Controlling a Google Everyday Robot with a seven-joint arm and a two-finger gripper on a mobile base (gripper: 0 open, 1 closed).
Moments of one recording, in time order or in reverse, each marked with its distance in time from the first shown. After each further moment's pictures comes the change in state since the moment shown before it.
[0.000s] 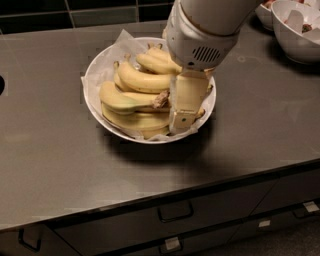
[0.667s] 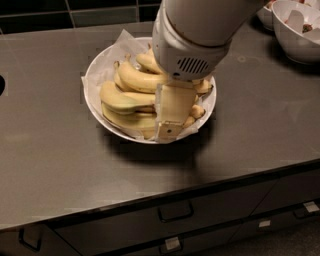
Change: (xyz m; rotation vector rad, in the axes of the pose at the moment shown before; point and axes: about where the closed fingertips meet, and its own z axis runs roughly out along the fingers) arm -0.022 0.018 -0.010 0.061 -0.005 0.020
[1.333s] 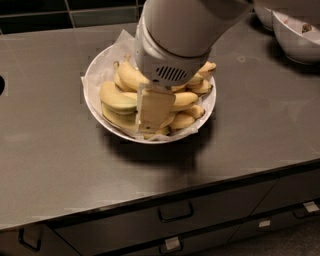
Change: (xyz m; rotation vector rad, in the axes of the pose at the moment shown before) arm -0.024 -0.001 0.010 0.053 -0.025 0.019
